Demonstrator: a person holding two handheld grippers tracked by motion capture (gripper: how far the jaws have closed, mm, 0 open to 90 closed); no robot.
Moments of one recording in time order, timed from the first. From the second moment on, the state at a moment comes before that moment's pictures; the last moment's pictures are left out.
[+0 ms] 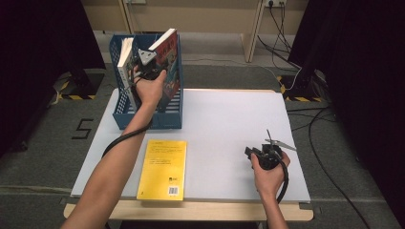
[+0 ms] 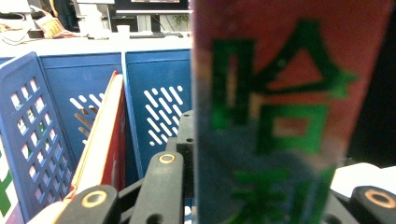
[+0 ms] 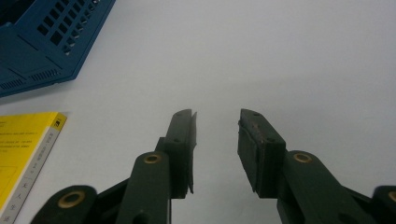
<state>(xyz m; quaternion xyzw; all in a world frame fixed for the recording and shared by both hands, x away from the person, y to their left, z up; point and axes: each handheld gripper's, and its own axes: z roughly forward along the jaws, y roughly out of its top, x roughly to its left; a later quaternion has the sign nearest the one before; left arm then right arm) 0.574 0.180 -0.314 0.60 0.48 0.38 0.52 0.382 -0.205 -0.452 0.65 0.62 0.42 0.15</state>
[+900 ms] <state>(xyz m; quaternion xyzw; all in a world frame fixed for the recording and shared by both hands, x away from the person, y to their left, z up) 0.586 0.177 -0.330 0.60 0.48 0.38 0.51 0.384 -0.203 -0.456 0.64 0.63 0.41 0.15</state>
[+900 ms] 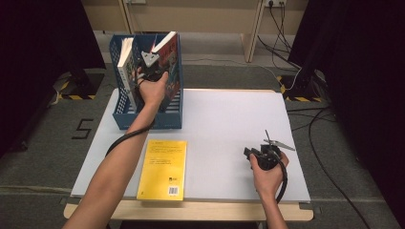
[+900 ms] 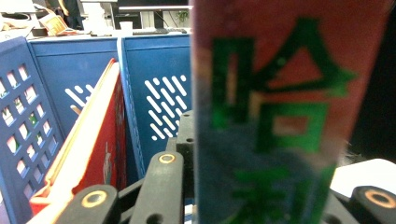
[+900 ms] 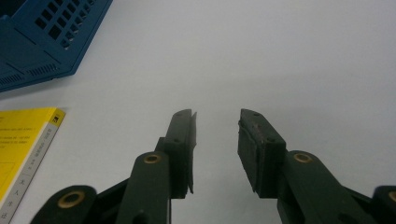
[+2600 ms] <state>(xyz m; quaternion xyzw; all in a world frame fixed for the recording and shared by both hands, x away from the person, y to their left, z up) 0.570 0.185 -0.386 0.64 0.48 0.39 0.46 0.382 -0.196 -0.459 0.63 0.64 0.41 0.14</state>
